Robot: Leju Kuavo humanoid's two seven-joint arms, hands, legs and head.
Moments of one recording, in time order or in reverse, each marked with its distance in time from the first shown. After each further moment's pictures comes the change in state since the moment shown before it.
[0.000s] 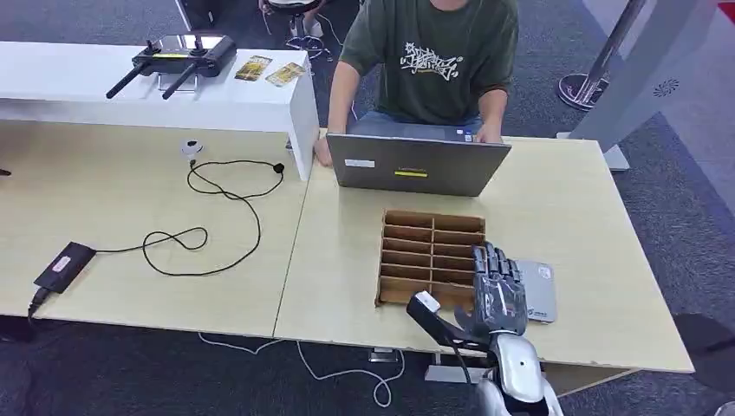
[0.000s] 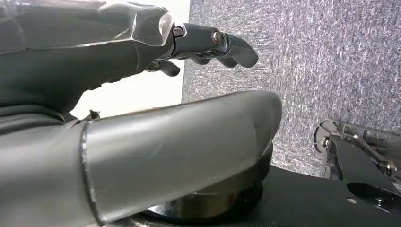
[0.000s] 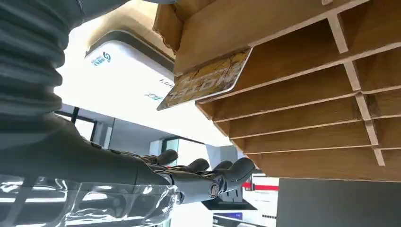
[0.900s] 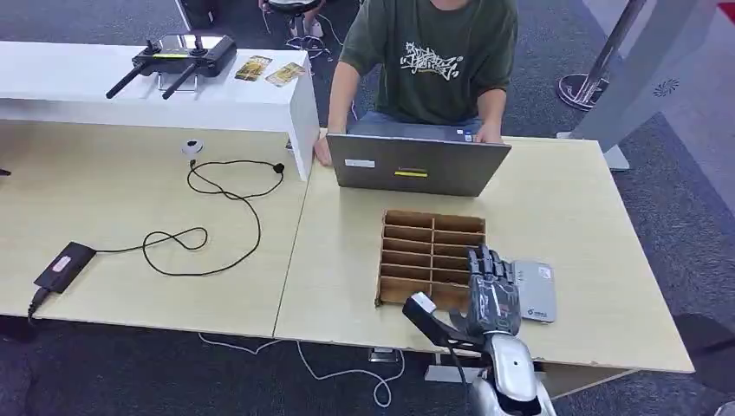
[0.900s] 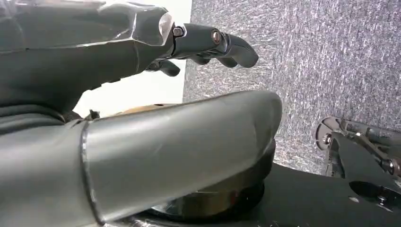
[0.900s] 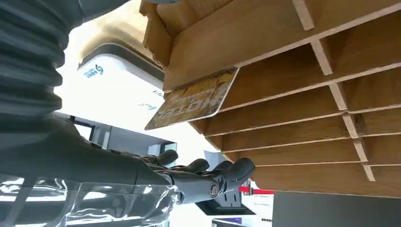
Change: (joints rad) left arm 0.000 -0.001 0.003 0.000 0.019 0.000 -0.009; right arm -0.021 0.018 -0.011 0.078 -0.004 -0.054 -0.016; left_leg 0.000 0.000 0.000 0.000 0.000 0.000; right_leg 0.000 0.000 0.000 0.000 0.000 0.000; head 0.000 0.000
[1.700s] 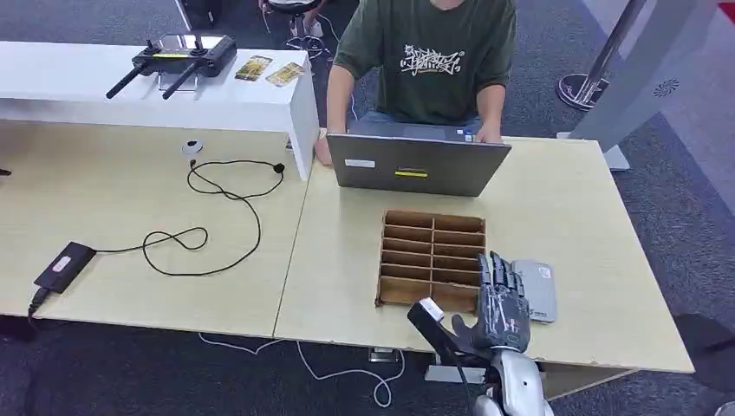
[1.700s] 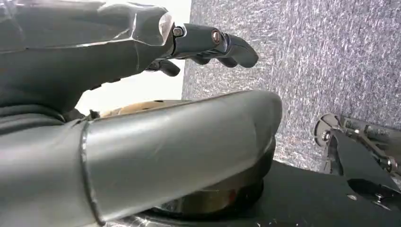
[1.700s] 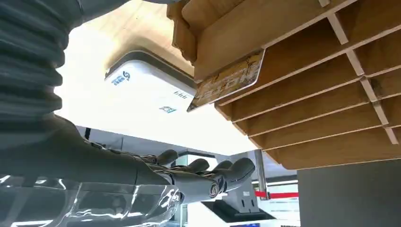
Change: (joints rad) left arm 0.002 -0.002 0.015 0.000 0.011 0.000 0.005; right arm 0.111 0.017 0.000 -0.168 -0.055 0.018 0.026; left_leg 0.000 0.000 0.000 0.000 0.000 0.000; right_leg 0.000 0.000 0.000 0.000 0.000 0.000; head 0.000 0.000
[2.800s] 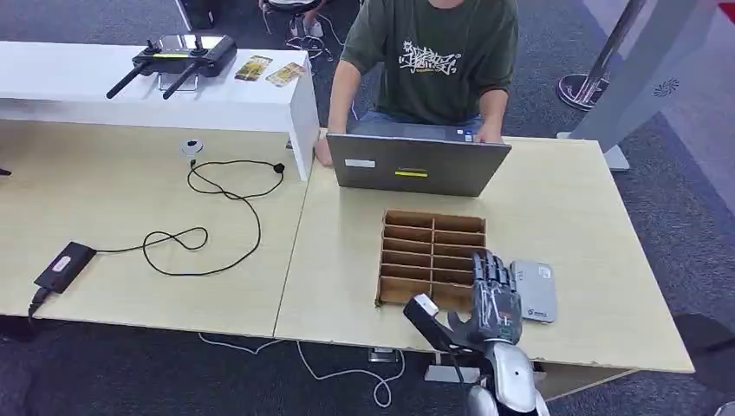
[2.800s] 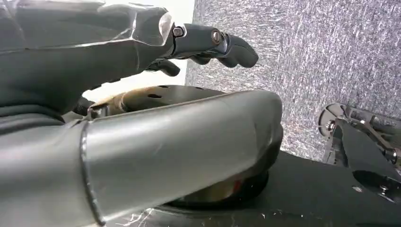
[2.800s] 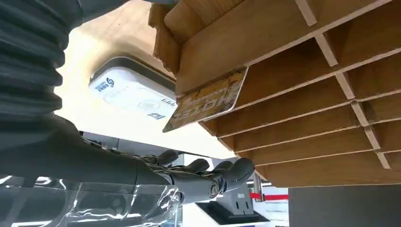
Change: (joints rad) left arm 0.000 -0.011 0.037 0.000 0.045 0.000 -0.012; right arm -0.077 0.000 -0.001 0.145 0.002 -0.055 -0.006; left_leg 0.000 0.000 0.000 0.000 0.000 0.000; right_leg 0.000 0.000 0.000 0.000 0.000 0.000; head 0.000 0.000
